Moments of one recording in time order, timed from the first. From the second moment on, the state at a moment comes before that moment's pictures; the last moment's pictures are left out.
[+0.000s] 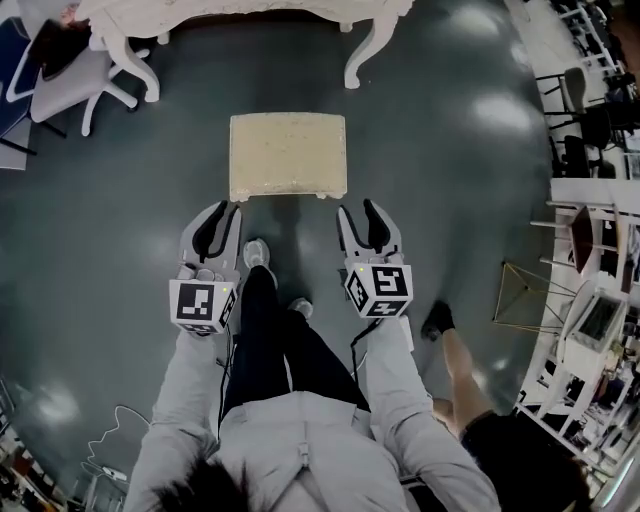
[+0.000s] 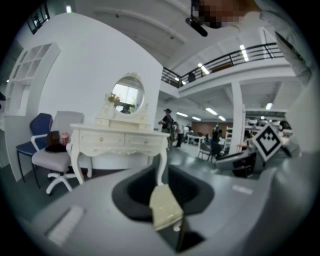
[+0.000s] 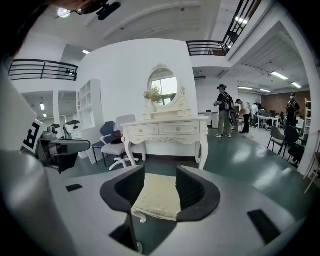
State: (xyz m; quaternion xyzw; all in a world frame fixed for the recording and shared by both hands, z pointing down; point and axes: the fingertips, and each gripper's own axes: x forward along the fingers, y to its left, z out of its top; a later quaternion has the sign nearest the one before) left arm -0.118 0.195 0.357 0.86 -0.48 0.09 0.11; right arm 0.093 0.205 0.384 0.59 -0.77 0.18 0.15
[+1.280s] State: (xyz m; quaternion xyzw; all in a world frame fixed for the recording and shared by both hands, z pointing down) left arm -0.124 0.177 0.627 0.83 -0.50 0.20 0.16; right arm 0.128 0.194 0.652 0.57 -0.75 0.26 0.19
